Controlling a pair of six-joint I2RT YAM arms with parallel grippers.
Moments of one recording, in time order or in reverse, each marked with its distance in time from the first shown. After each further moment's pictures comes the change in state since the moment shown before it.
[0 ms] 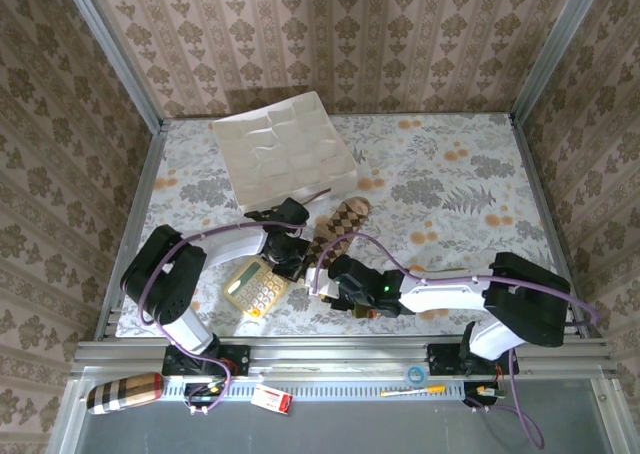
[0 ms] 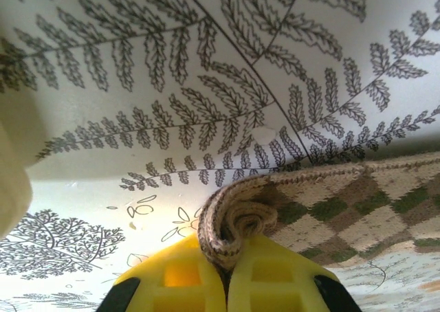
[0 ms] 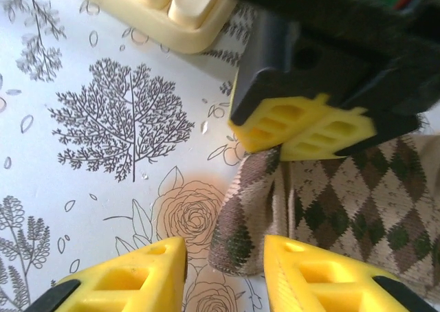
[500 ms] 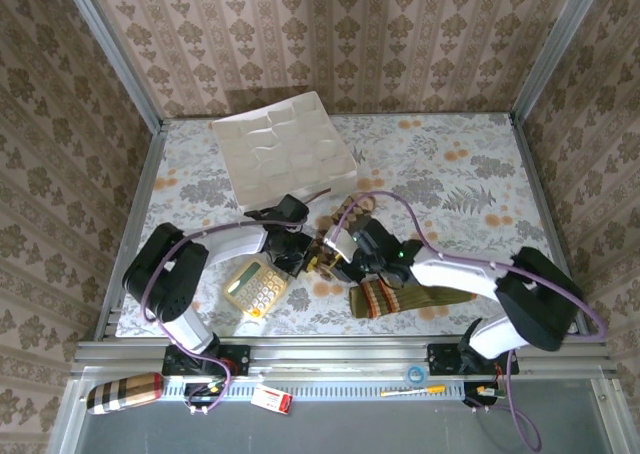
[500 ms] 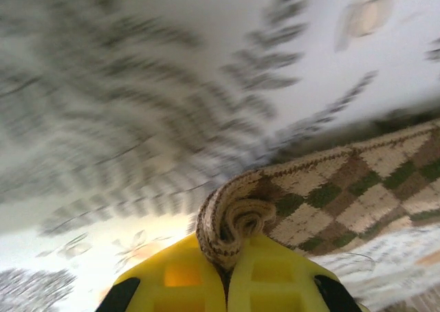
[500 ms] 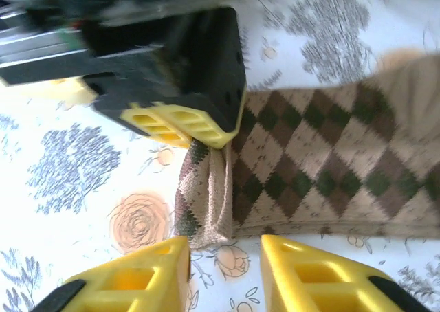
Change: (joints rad) left arm 0.002 0.009 -0.001 0.071 -0.020 0.118; right arm -0.248 -0.086 0.045 -0.112 -0.277 0.254
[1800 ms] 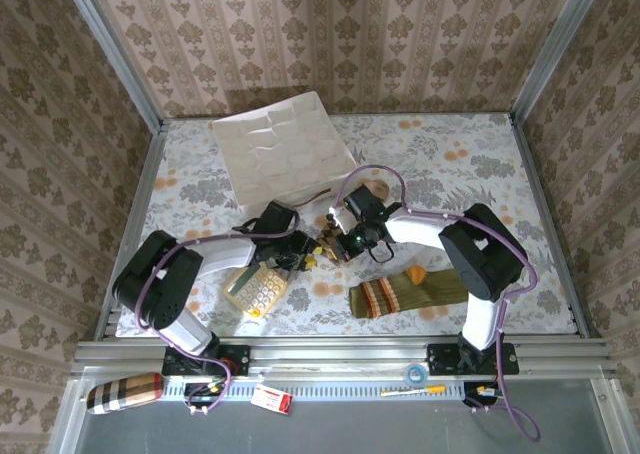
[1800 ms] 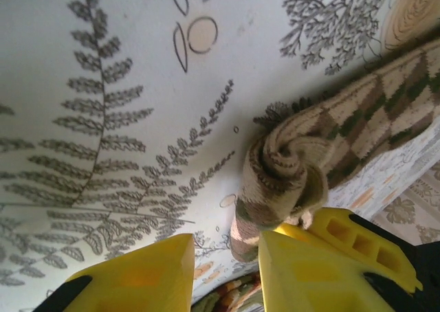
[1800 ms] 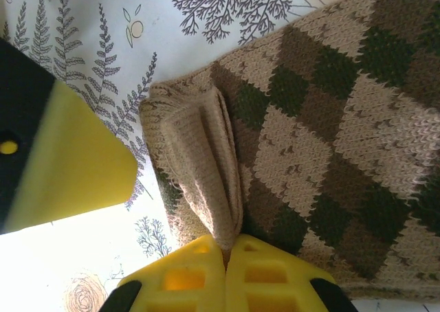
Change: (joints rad) left arm 0.056 -0.049 -0.186 0.437 0.085 0.095; right arm -0.238 0.415 0.345 -0.243 -0.288 0.258
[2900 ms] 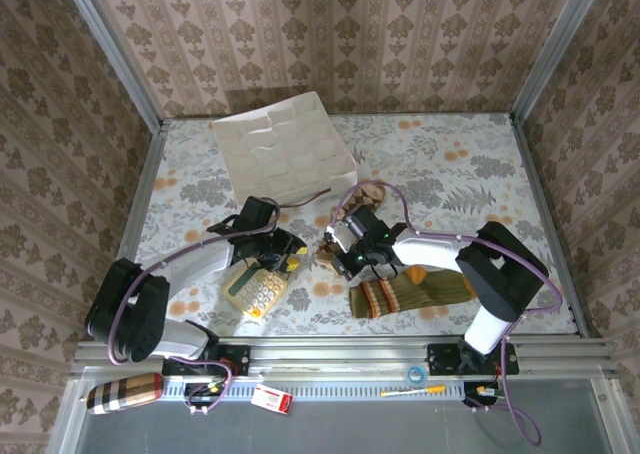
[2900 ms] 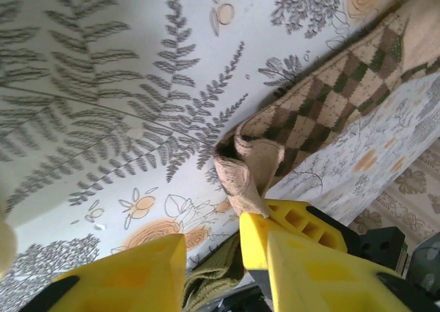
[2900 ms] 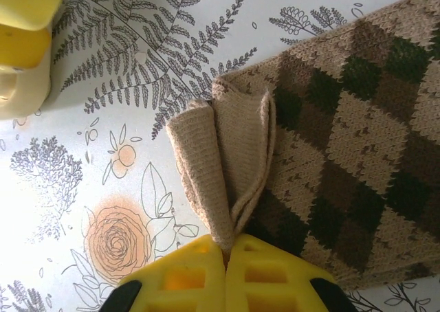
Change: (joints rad) left arm 0.087 -0.206 -0.002 -0.257 0.068 0.163; right arm 0.113 -0.161 -0.179 0.101 0.083 -0.033
